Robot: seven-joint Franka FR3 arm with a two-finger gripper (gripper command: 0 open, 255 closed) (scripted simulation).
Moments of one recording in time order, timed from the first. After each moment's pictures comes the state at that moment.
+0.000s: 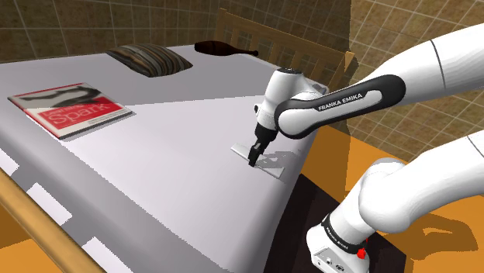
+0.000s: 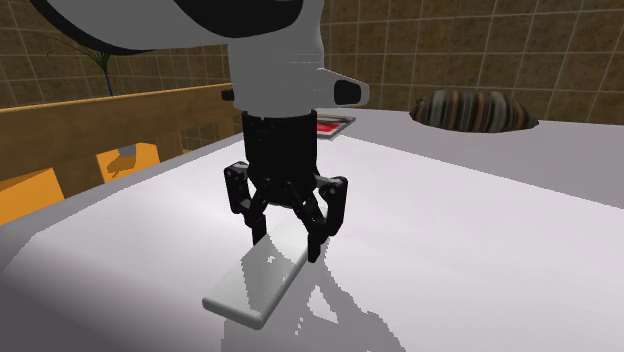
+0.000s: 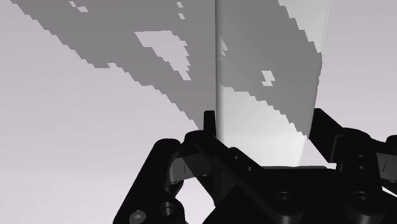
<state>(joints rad) 0.09 -0.41 0.10 -2.76 0.04 2.35 -0.12</state>
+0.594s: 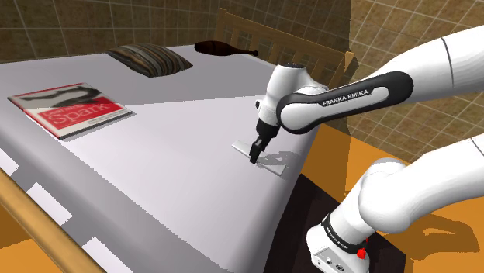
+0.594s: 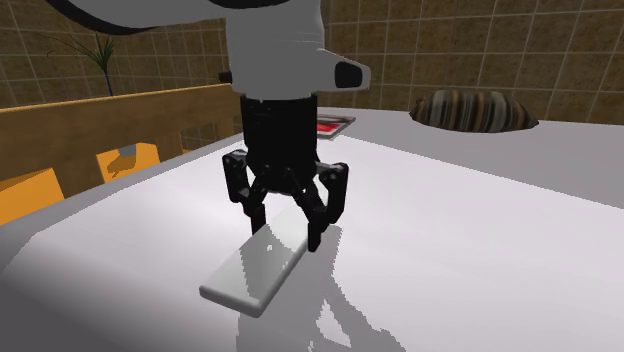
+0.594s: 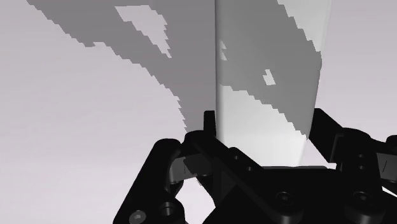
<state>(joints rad) 0.09 -0.44 0.10 -2.75 0.04 2.30 -0.12</state>
